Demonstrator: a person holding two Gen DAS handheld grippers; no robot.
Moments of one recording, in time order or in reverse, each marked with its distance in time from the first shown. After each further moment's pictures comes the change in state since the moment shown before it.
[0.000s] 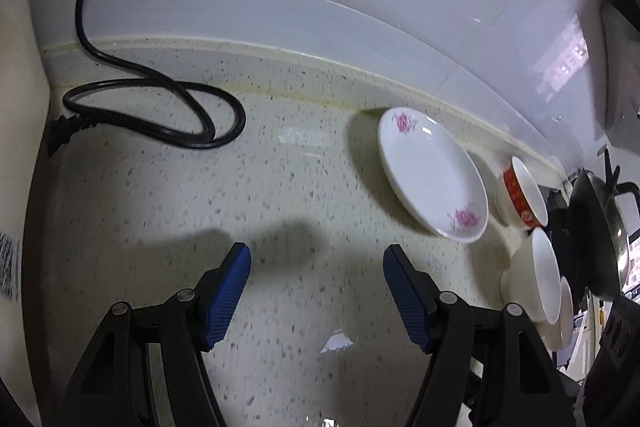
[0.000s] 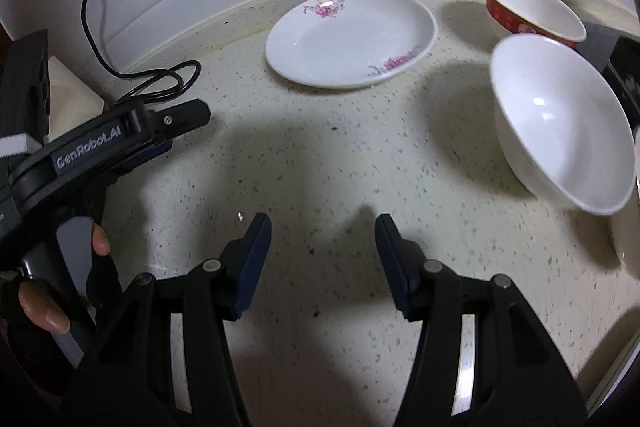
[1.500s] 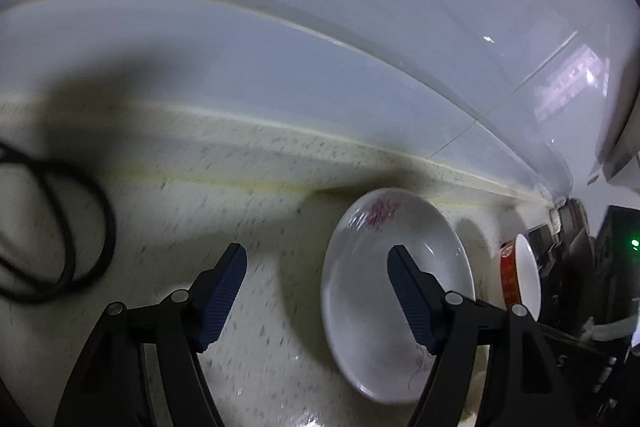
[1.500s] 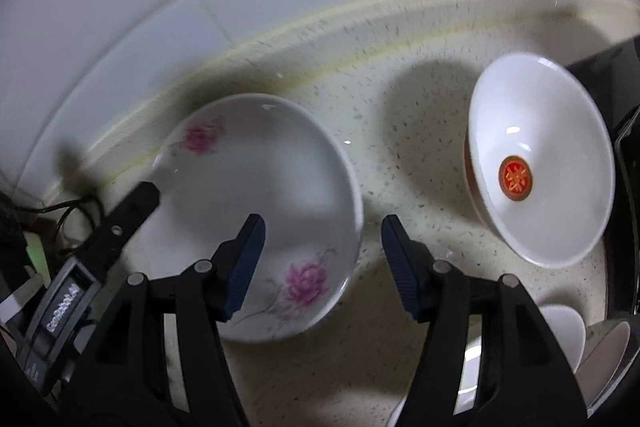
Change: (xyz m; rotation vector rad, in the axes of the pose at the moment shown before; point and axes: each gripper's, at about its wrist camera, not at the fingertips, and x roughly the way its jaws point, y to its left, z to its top) left arm 0.087 -0.045 0.082 -0.041 0.026 -0.084; right arm 0.071 -0.071 0.161 0.176 0.177 -0.129
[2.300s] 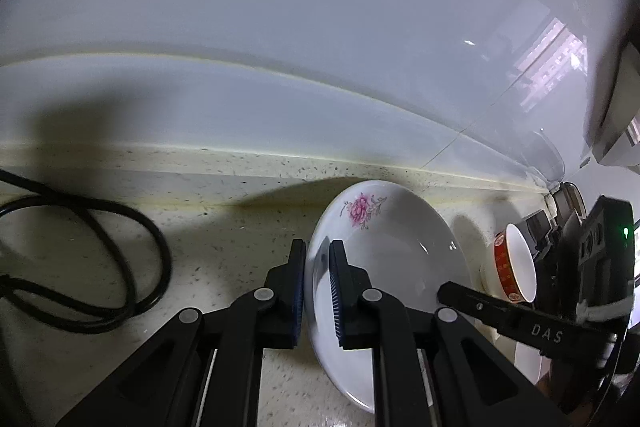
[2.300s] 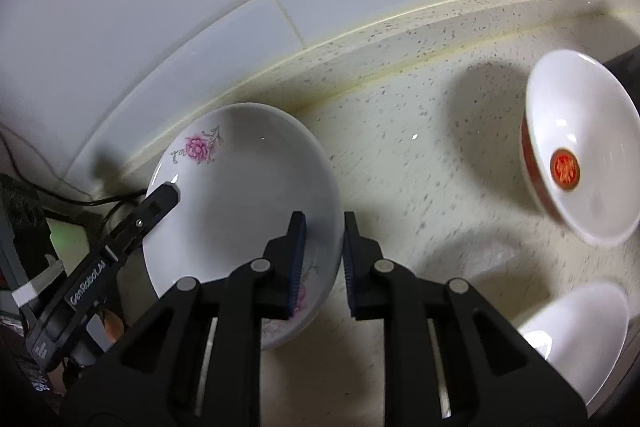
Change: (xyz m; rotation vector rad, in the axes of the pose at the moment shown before) left arm -0.034 0.015 0.000 0.070 -0.038 -0.025; right arm -0.017 0.016 -0.020 -0.015 -0.069 0.189
